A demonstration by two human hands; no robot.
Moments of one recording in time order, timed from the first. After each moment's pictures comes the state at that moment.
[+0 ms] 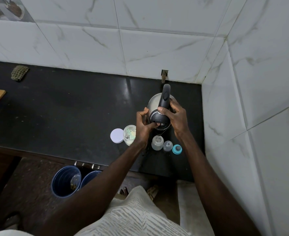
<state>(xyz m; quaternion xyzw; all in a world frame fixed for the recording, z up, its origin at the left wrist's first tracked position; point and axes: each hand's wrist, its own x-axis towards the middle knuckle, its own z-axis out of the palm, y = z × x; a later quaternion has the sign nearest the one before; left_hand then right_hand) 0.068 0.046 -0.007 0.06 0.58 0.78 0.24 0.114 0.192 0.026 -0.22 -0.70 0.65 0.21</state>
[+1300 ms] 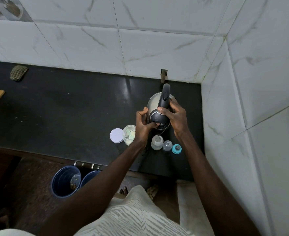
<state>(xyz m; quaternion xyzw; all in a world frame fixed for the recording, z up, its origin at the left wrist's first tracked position) 0.068 0.046 -0.005 0.07 0.59 0.77 0.24 0.116 0.192 0.026 -0.21 -0.71 0.64 0.21</state>
